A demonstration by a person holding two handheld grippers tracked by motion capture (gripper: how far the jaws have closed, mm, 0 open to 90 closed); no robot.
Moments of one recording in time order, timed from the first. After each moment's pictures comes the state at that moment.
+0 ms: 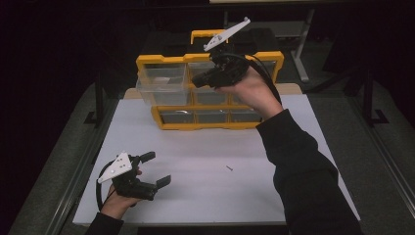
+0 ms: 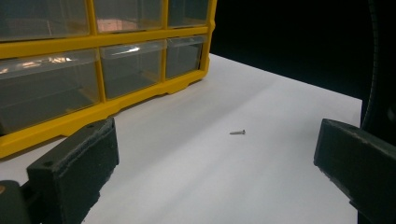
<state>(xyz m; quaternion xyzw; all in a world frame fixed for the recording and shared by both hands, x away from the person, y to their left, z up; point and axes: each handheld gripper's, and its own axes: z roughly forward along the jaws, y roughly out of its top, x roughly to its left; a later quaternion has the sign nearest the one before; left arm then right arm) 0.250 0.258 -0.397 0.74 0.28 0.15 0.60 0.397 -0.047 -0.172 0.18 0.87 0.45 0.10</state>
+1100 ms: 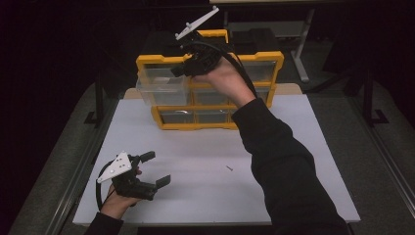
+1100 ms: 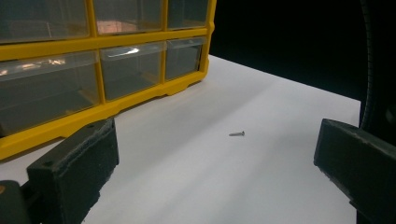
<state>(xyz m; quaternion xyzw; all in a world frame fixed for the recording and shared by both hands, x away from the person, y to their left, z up) 0.249 0.257 -0.396 0.73 0.28 0.14 0.61 0.420 0.006 -0.160 0.19 0.86 0.45 0.11</state>
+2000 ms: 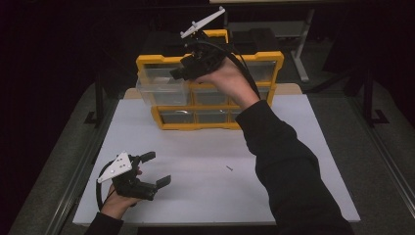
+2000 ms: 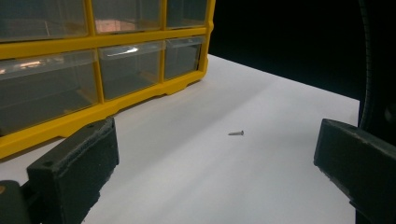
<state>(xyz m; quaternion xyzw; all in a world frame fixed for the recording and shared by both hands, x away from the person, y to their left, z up) 0.250 0.256 -0.397 0.73 0.28 0.14 0.60 0.420 -0.002 -0.162 0.22 0.85 0.46 0.12</state>
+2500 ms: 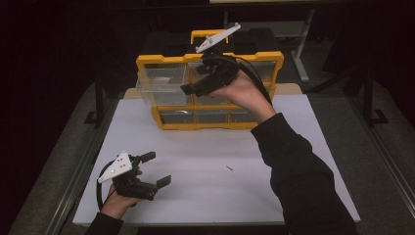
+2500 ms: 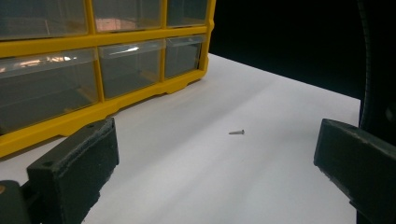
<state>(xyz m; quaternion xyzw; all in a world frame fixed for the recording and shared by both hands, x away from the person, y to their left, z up) 0.250 0.257 -0.397 0.74 0.28 0.14 0.60 0.404 -0.029 -0.185 0.21 0.85 0.46 0.12</state>
